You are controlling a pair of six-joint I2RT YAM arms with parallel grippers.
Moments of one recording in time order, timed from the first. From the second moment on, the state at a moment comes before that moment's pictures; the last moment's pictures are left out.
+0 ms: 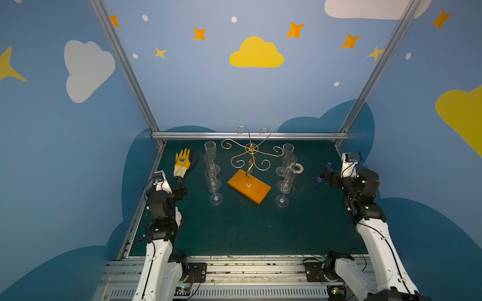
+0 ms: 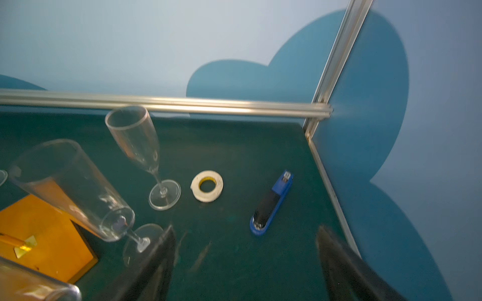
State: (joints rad) left arm 0.14 0.71 0.37 0.11 -0.16 -0.15; right arm -0.08 0.91 0.71 -0.11 -0.11 -0.08
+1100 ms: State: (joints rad) left arm 0.03 1.40 0.37 0.62 -0.11 -0.09; right arm 0.03 1.48 0.50 0.40 -0.10 0.00
